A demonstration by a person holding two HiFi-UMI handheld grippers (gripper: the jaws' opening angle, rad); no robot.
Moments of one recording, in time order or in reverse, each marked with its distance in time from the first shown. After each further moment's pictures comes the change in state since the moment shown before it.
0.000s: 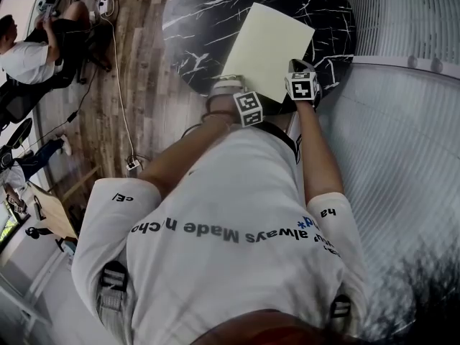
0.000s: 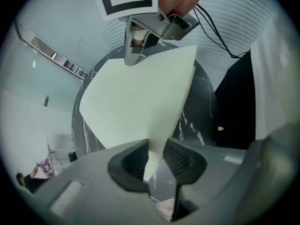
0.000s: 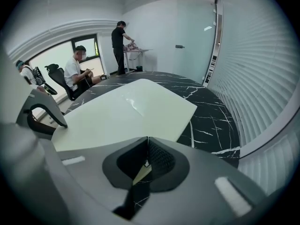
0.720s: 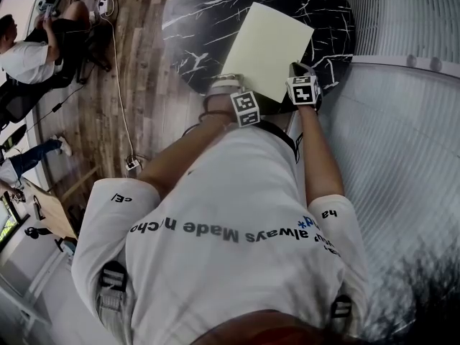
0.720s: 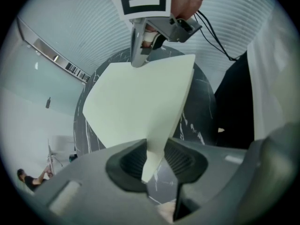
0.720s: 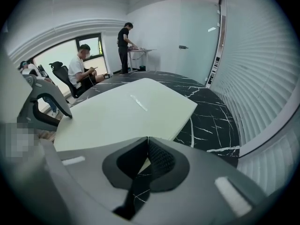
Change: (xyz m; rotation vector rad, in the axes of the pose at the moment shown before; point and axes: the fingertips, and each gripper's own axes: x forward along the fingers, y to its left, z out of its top) left arm -0.006 0.002 0.000 0.005 -0.036 0.015; right arm -0.010 0.004 -0.013 -0.037 0.007 0.024
